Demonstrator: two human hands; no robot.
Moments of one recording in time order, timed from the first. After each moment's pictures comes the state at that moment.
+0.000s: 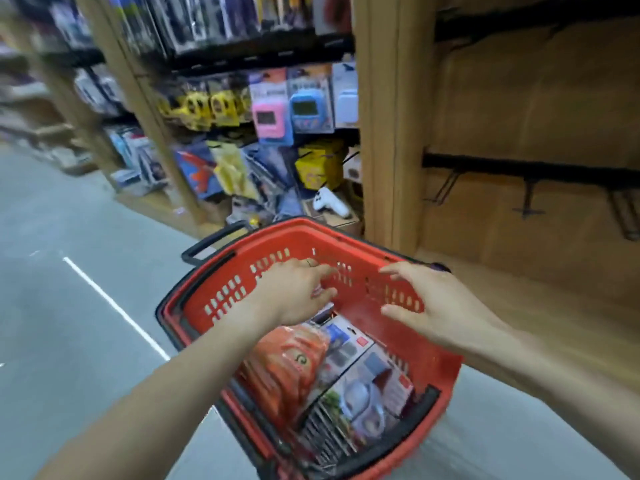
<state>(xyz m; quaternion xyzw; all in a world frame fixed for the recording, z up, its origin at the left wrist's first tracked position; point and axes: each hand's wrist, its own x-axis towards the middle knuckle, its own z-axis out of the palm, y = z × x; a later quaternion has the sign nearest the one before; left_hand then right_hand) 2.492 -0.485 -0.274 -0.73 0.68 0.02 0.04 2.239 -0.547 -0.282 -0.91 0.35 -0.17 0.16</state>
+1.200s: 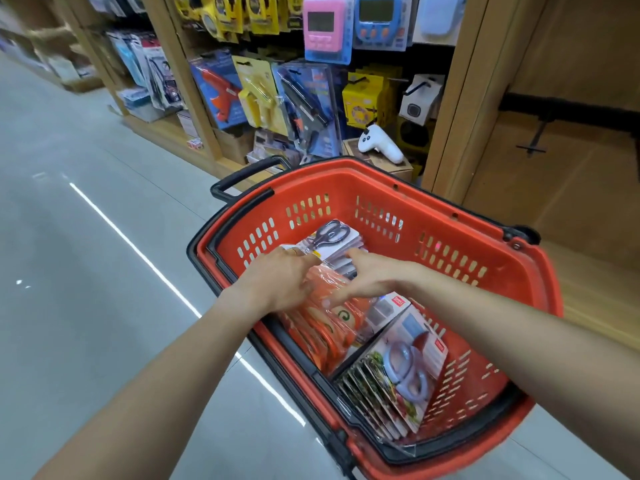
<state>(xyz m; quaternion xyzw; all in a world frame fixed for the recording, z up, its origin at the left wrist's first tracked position) 2.585 -0.435 -0.343 -0.76 0.64 0.09 0.08 2.425 -0.553 -0.349 -0.84 0.37 0.14 0.37</state>
